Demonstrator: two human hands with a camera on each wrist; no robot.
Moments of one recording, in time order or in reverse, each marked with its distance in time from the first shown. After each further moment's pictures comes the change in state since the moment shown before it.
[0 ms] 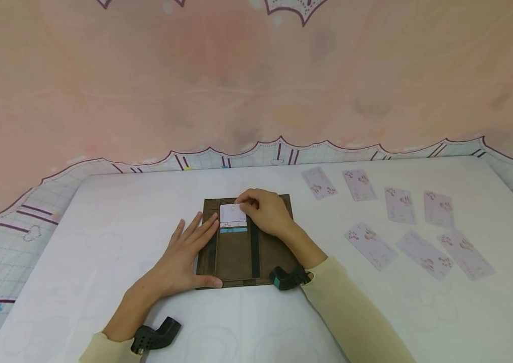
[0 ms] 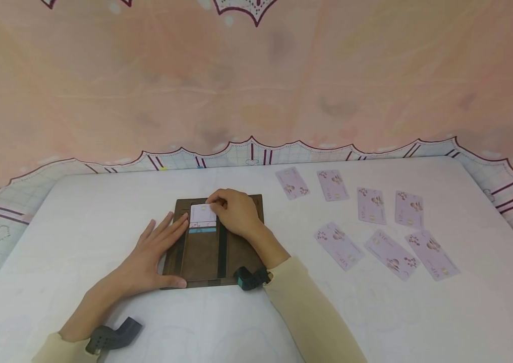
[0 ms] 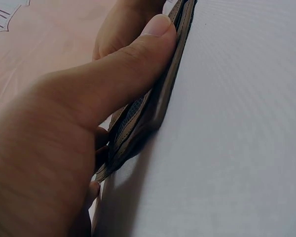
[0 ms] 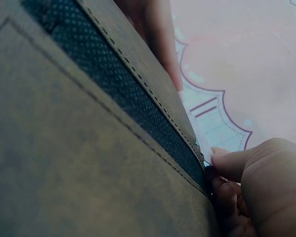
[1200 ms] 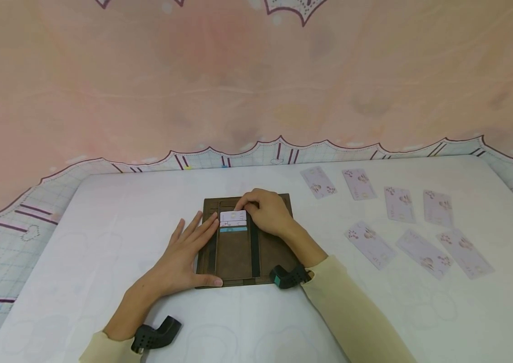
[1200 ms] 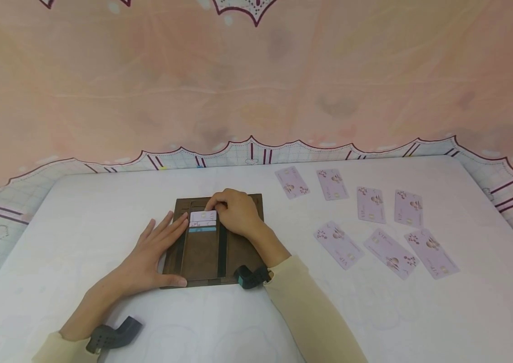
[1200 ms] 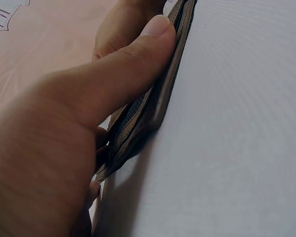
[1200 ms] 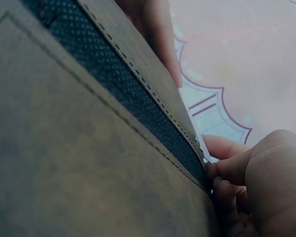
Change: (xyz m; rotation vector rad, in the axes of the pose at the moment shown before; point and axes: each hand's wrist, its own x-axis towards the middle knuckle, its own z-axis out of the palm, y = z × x) left_hand 0.000 0.000 -0.001 -0.018 0.006 0.006; right_hand 0.000 0.000 -0.003 0.000 -0.038 -0.008
